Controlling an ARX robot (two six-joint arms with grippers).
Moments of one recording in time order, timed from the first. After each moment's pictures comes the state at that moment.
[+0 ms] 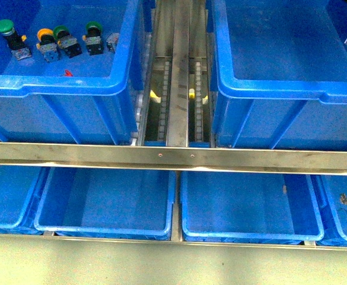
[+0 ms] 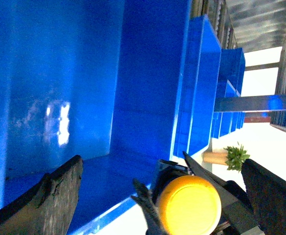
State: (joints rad) left arm -0.45 2.04 1.64 0.03 0.55 -0.97; right arm 0.16 1.60 0.83 0.53 -0.30 -1.06
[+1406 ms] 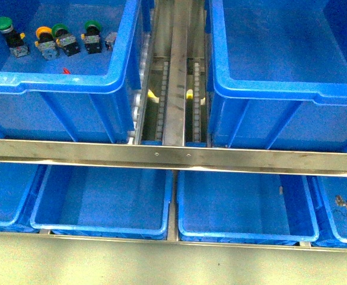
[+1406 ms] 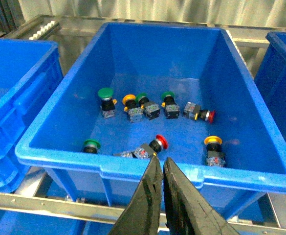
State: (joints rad) left arm -0.07 0.95 0.12 0.83 -0.07 -0.02; right arm 0.02 0.99 0.39 0.52 -0.30 -0.65
